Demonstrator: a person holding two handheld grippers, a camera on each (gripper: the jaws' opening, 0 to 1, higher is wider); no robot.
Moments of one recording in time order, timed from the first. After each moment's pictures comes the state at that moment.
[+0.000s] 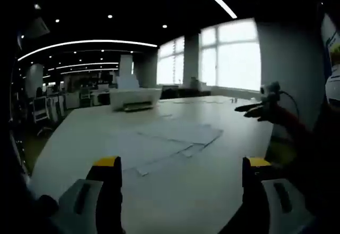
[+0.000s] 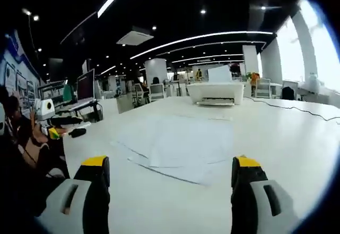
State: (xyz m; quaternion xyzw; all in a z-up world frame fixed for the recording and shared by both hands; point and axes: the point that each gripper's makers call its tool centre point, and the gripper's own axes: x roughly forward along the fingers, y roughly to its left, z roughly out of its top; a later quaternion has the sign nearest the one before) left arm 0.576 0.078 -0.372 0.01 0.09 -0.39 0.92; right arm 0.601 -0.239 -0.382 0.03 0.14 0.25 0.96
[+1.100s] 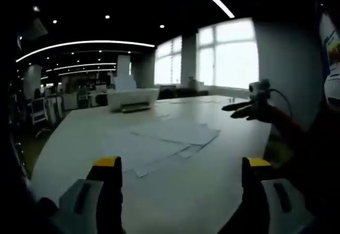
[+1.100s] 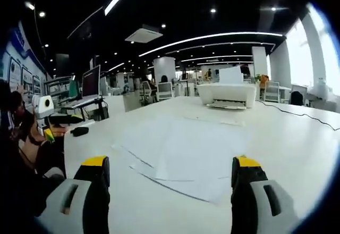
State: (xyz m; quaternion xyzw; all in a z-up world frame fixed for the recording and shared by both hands) left arm 0.574 0.070 -0.369 0.02 0.09 -0.40 0.91; right arm 0.634 -0.204 -0.379 0.01 0.14 0.28 0.95
